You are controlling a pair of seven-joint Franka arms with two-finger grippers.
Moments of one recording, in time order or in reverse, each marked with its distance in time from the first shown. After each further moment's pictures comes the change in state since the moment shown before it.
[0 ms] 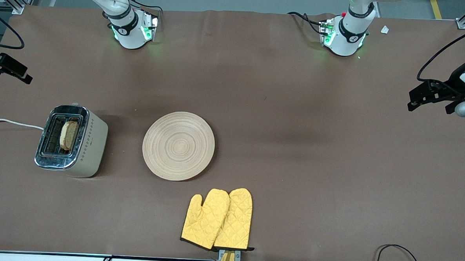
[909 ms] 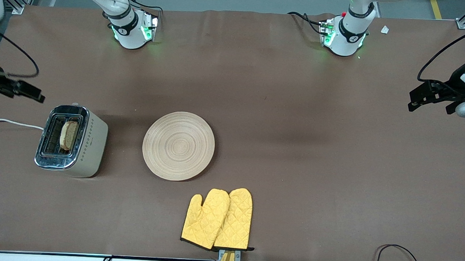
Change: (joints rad) left arm 0.001 0.002 0.000 0.002 0.000 0.000 0.000; right arm -0.014 0.184 -0.008 -0.039 0.000 0.137 -0.018
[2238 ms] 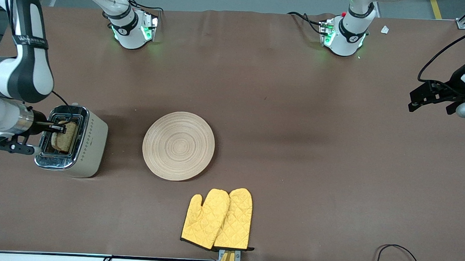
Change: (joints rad) left arm 0.001 0.002 0.001 0.002 0.000 0.000 -0.001; right arm 0.003 0.206 0.009 0.032 0.002 0.087 -0.006
